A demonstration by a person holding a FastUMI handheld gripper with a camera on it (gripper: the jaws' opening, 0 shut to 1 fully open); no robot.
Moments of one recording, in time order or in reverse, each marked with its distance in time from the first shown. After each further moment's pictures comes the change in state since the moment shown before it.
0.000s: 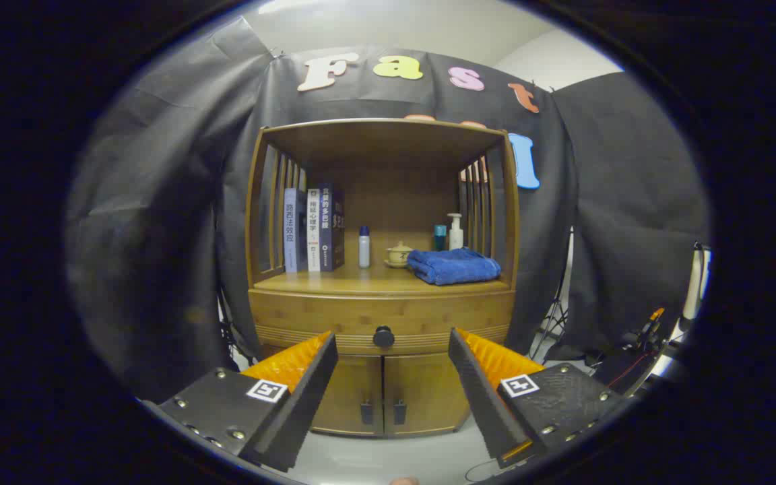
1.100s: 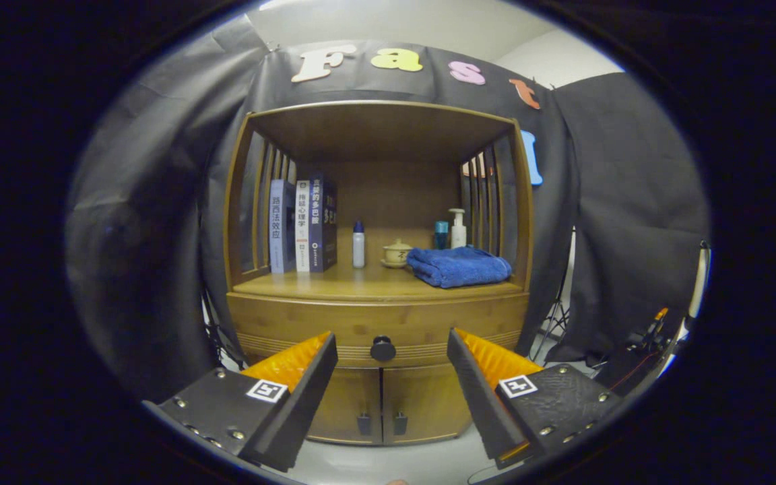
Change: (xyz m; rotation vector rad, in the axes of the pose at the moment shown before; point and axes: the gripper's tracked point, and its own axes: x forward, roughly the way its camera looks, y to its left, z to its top) arm 0.080 0.009 -0.011 0.005 0.022 -0.042
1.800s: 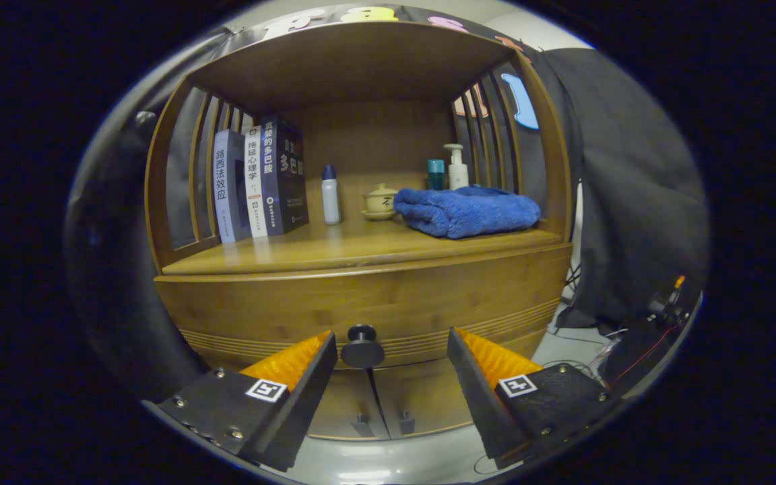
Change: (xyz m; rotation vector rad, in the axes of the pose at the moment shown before) arm 0.123 0.002 -0.078 0.098 0.162 0.015
